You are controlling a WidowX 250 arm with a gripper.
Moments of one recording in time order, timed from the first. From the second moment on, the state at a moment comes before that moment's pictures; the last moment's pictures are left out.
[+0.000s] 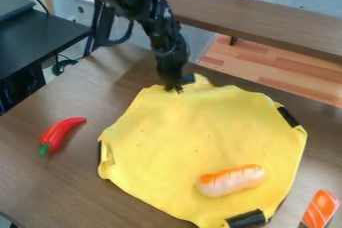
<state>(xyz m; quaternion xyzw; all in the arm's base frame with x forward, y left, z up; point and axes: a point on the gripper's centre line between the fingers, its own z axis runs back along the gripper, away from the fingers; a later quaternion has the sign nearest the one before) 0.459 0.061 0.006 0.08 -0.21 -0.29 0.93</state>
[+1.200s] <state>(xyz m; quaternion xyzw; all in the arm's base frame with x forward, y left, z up) 0.348 -0.077 0.029 0.11 -0.25 -0.45 0.85</state>
